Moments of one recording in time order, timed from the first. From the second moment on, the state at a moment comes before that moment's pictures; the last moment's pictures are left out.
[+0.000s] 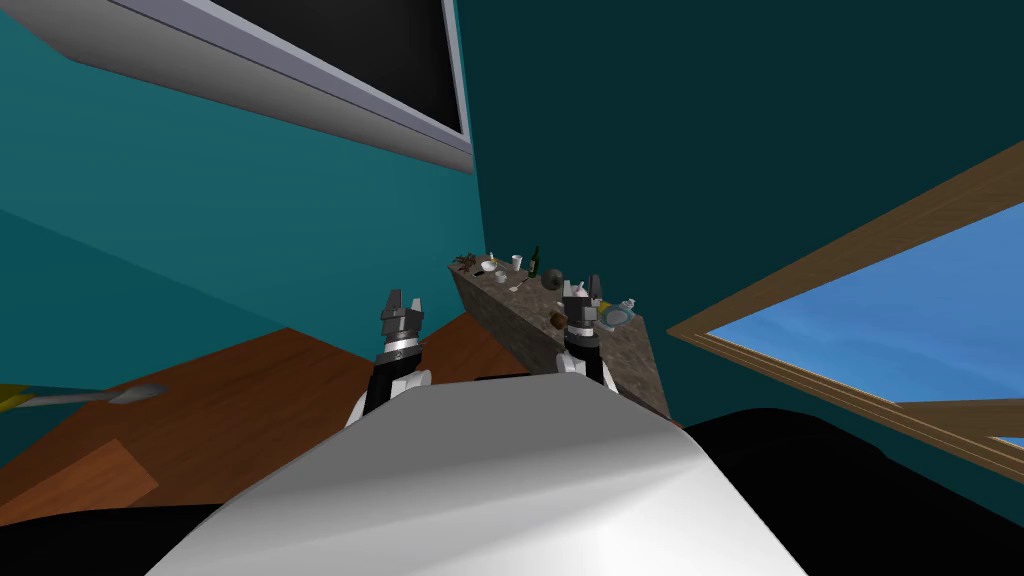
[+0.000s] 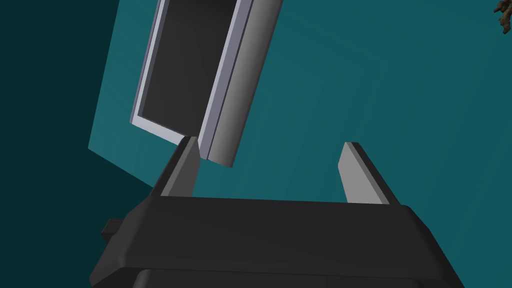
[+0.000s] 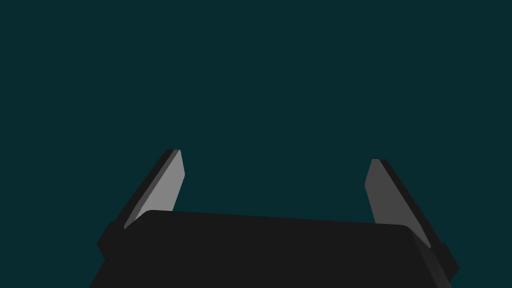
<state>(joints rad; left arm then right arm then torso) 0.55 -0.03 0.07 -2.22 0.00 -0.39 0.05 0.49 0.00 0.07 -2.27 0.07 -0.62 -0.12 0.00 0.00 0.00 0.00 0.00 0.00</state>
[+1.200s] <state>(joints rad) 0.55 -0.03 0.07 -2.22 0.00 -0.39 0.05 0.55 -0.32 0.09 -2.19 0.09 -0.61 -0.21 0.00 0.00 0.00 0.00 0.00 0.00</state>
